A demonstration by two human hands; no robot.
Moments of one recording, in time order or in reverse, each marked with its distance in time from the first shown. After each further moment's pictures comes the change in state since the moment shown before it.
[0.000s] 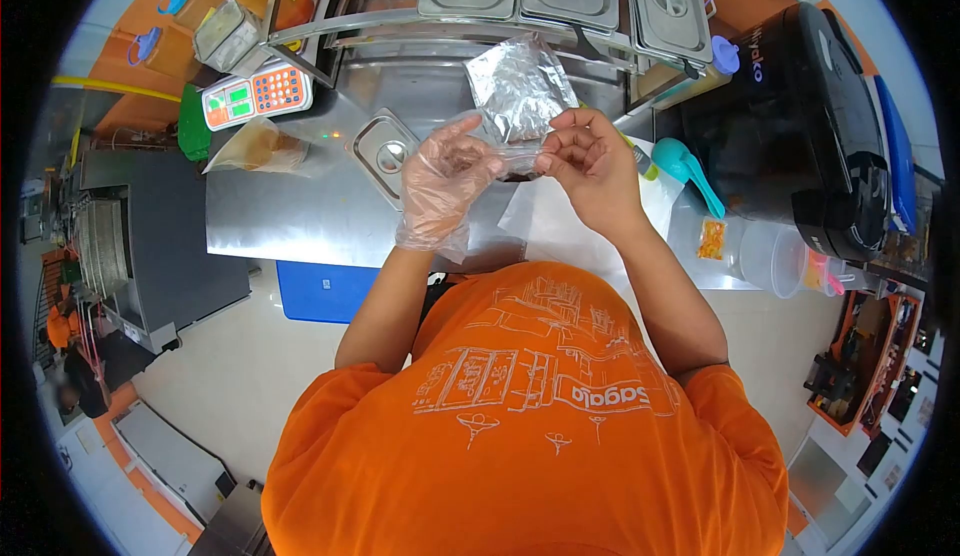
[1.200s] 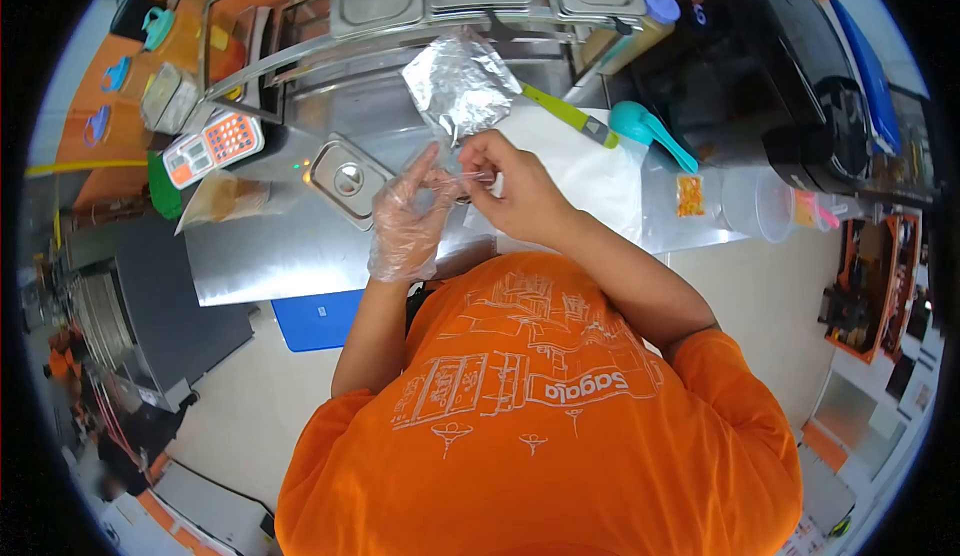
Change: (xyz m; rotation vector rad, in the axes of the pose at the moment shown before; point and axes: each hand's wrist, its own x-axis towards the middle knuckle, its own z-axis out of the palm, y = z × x) left_hand -0.017 -0.025 0.001 0.418 -0.176 0.245; right_hand -0.015 0.035 0.010 -0.374 -0.085 -0.254
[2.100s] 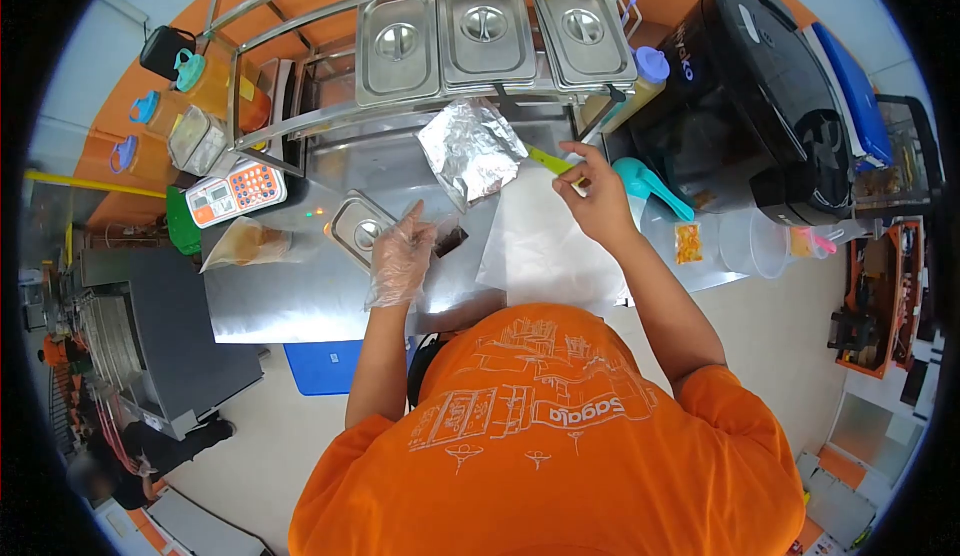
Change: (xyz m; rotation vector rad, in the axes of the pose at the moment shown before) left_hand 0.017 -0.046 -0.039 0.435 -0.014 -0.321; right_hand 0.008 0.045 -0.088 -0.256 0.300 0.167
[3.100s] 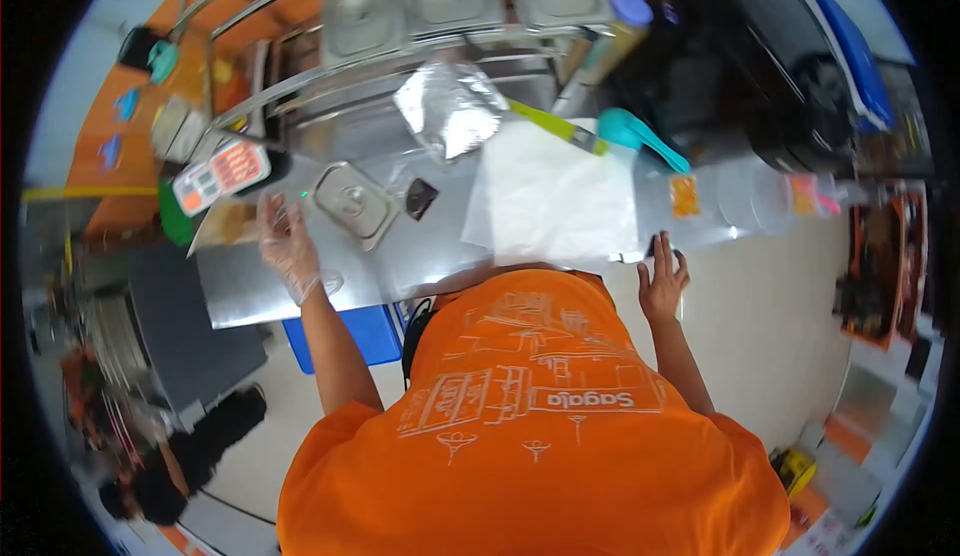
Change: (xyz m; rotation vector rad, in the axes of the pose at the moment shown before) left_hand 0.000 -0.086 -0.101 -0.257 0.616 0.103; right_hand -0.277 0.160 -0.072 -0.966 0.109 0.268
